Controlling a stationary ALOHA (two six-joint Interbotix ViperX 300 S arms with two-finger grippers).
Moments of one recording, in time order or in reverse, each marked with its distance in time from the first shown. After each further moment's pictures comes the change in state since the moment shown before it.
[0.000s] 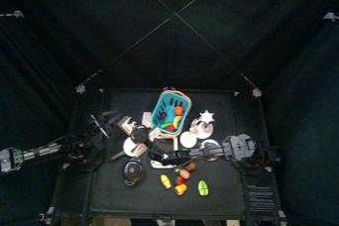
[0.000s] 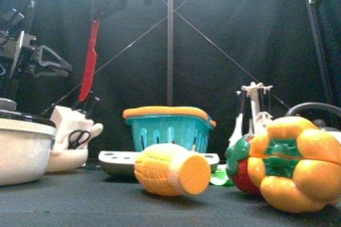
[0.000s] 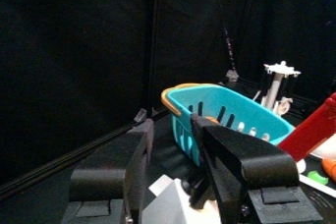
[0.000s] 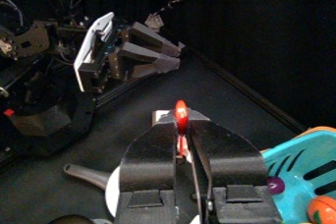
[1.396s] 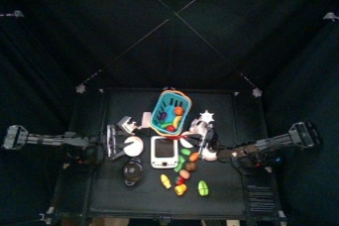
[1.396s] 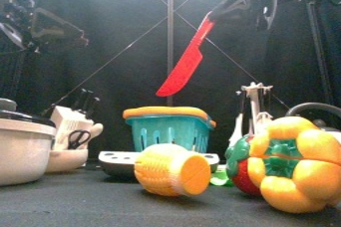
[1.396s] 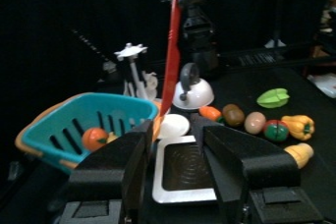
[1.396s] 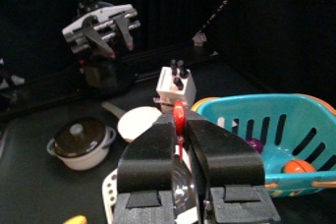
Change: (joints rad) left arm -0.453 0.207 -0.152 0.351 0.098 -0.021; right arm 0.044 -0.959 1.388 -0.857 -0.426 0.959
